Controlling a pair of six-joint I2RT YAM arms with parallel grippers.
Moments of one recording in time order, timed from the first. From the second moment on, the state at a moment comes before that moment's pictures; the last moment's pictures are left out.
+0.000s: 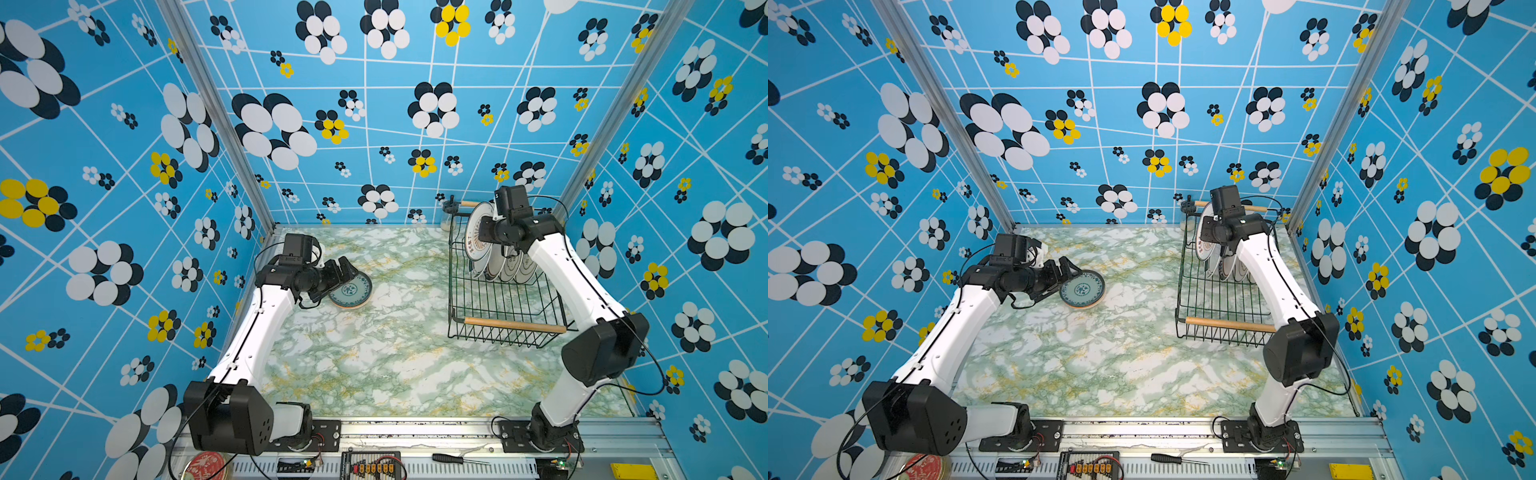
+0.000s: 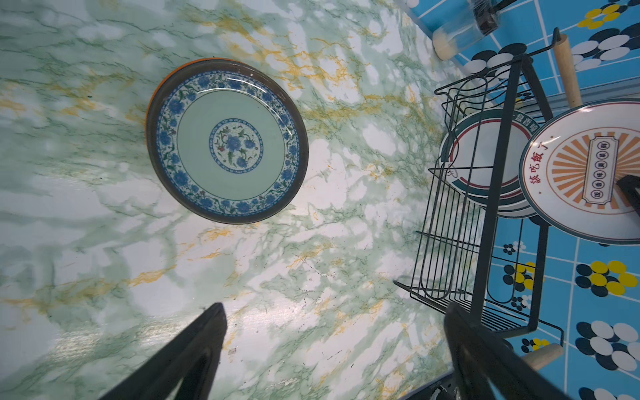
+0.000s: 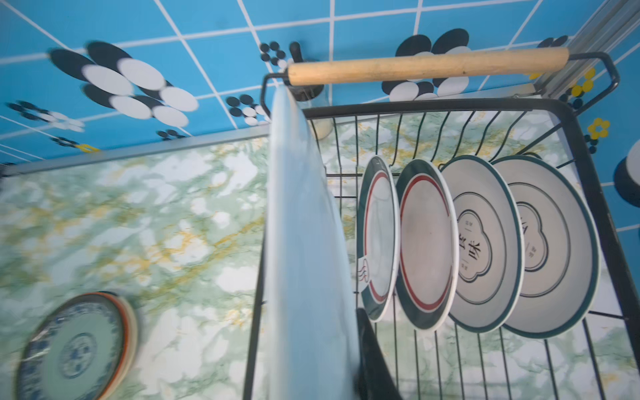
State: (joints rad) left arm -0.08 1.33 1.23 -0.81 0.45 -0.56; right arm 0.28 1.71 1.81 -0.84 0.16 0.34
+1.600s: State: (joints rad) left arm -0.33 1.35 1.18 -0.43 0.69 -0.77; right arm 0.50 1.44 1.05 0.08 -0.58 1.13
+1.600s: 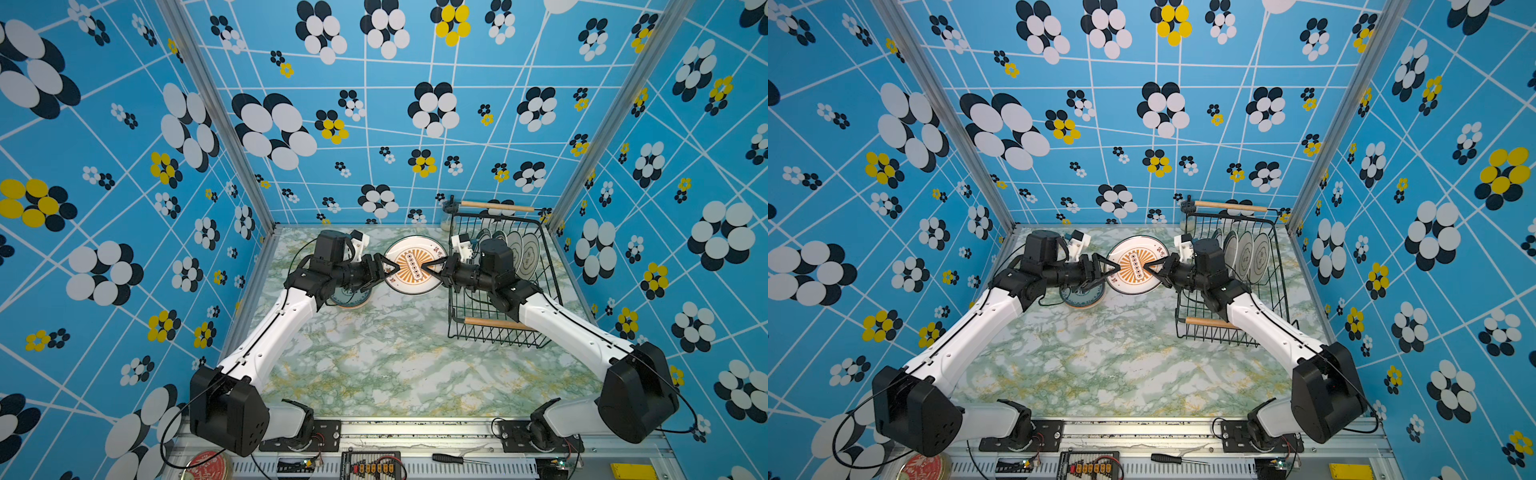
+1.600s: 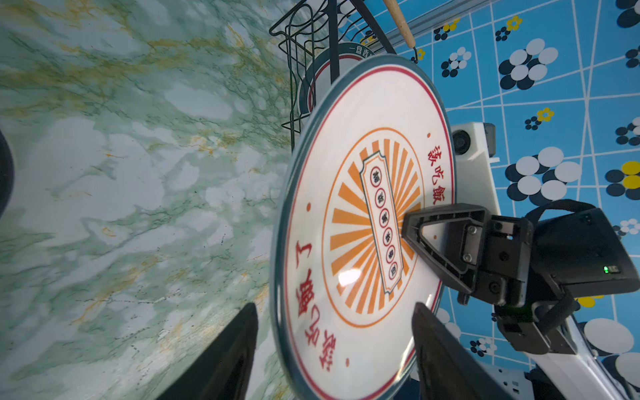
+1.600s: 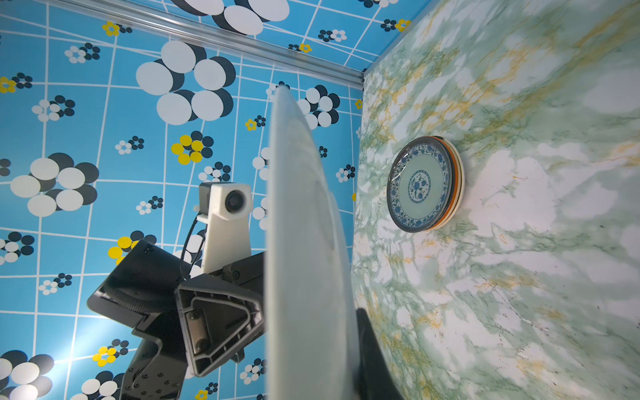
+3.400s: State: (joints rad) left arm -0.12 1.22 1.09 -0.71 0.69 -0.75; right arm 0.55 1.55 1.36 -0.49 -0.33 0.76
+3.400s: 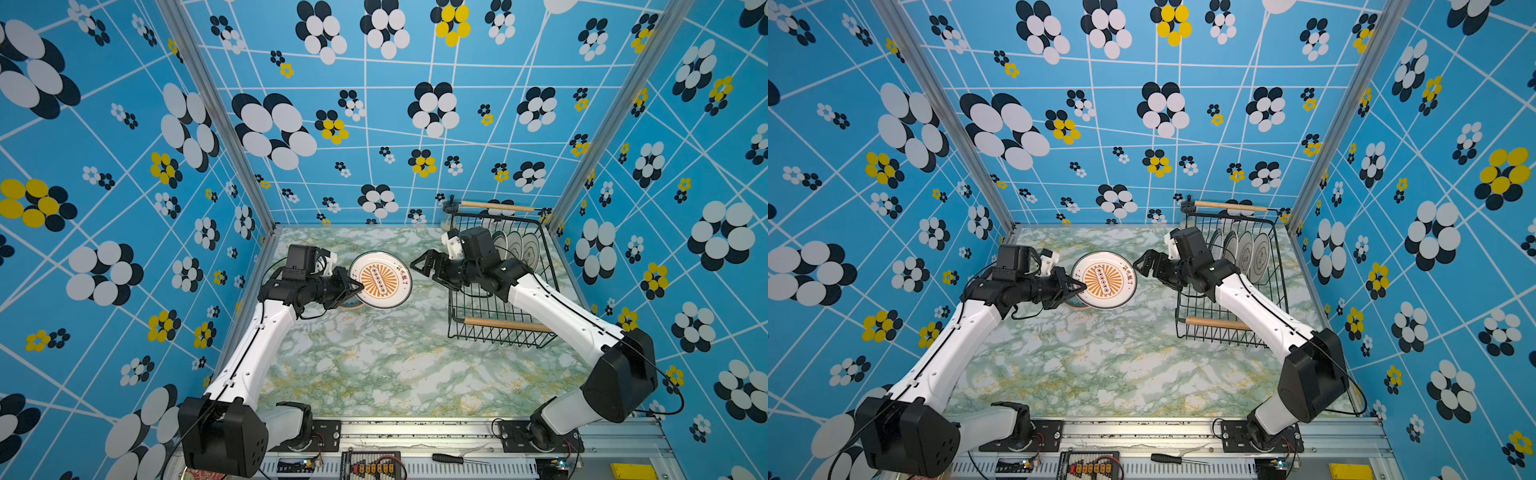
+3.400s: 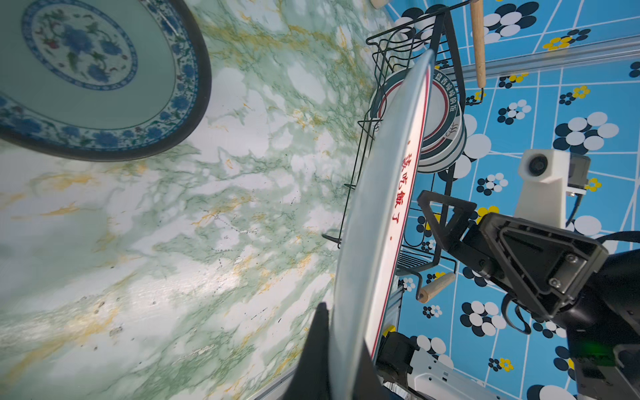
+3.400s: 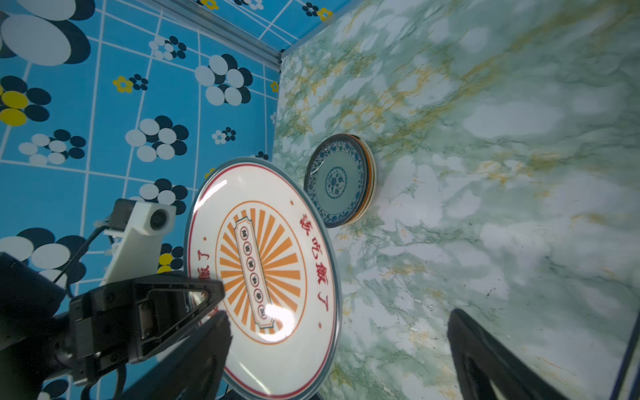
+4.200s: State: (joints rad) left arm -0.09 1.02 0.85 -0.99 0.42 -0.69; right arm 0.47 1.55 1.68 -1.07 0.20 0.37
